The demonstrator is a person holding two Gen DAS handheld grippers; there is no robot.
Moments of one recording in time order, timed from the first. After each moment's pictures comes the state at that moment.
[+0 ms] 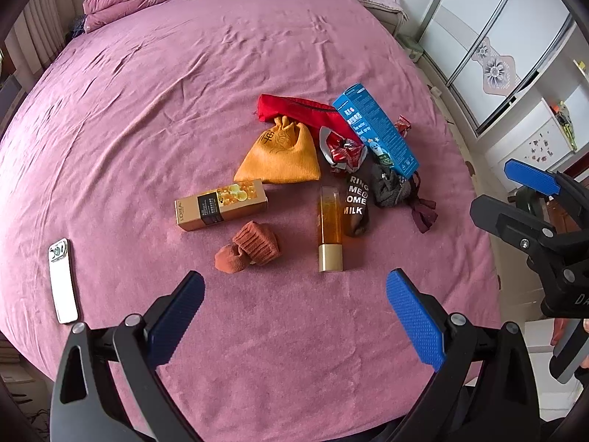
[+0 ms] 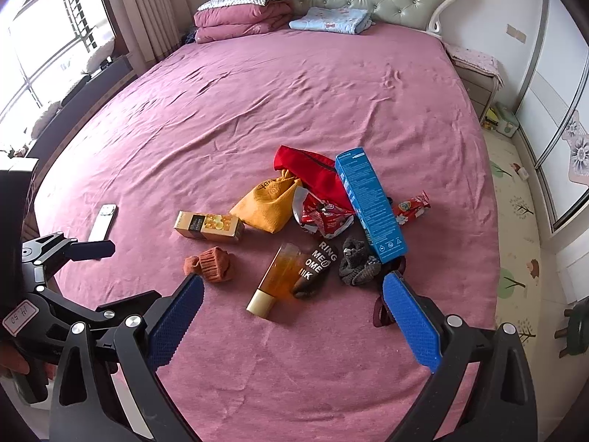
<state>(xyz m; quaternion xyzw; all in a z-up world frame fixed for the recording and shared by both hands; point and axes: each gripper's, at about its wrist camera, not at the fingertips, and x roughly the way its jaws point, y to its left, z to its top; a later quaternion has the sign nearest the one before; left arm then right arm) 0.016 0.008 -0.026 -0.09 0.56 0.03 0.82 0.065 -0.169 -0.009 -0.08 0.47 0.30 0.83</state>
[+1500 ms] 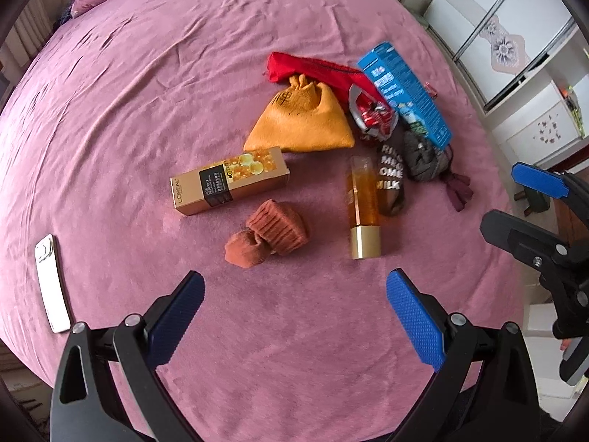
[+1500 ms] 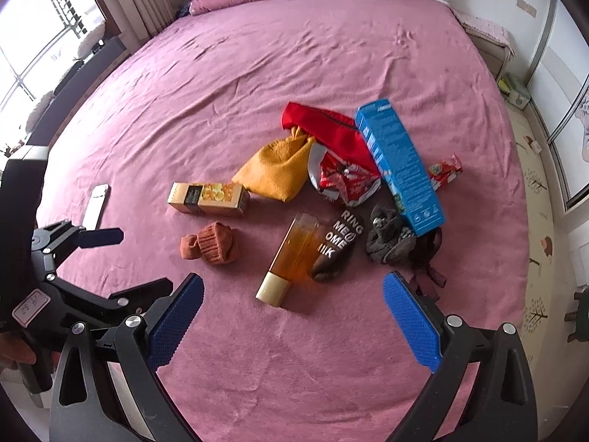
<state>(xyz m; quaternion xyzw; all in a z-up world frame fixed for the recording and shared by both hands) 0.035 0.035 -0.088 -0.08 0.61 0.02 0.79 0.076 -0.136 -0.066 -0.08 0.53 0.30 0.79</state>
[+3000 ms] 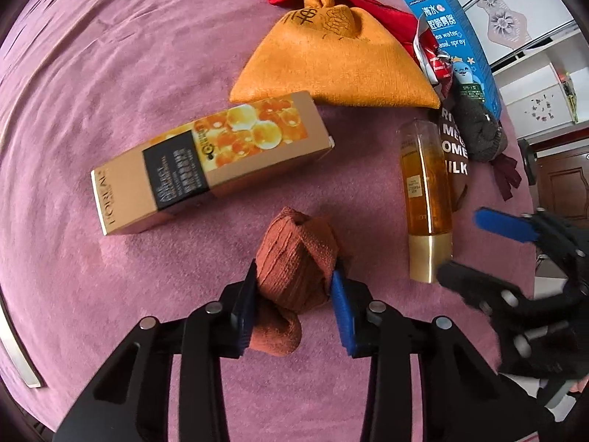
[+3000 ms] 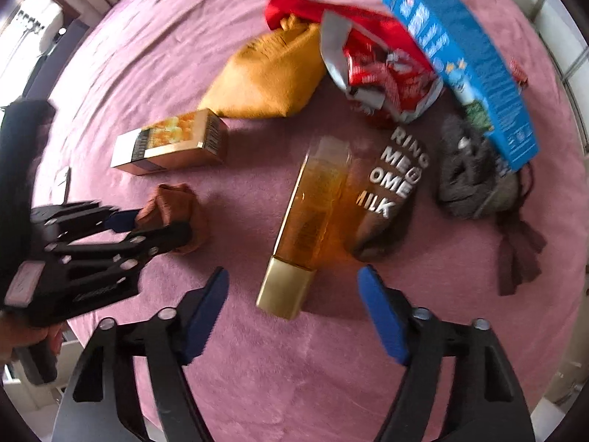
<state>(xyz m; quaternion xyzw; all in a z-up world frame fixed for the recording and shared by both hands) 0.086 0.078 -0.203 -0.11 0.67 -0.05 0.73 0.101 -0.083 -0.187 -0.06 0.65 0.25 0.71</state>
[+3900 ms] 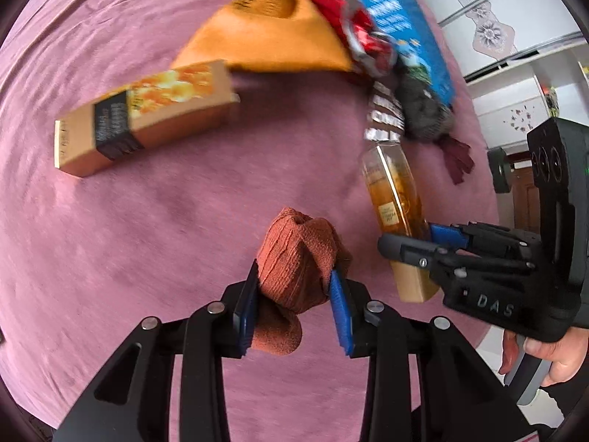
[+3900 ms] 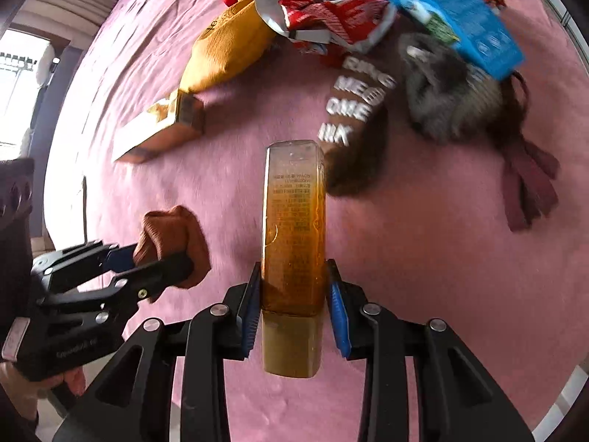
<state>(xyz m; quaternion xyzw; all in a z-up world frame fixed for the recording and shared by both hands) 0.050 0.014 -0.183 -0.17 0.67 -0.08 0.72 0.115 -0.144 -0.196 0.02 0.69 0.27 0.67</state>
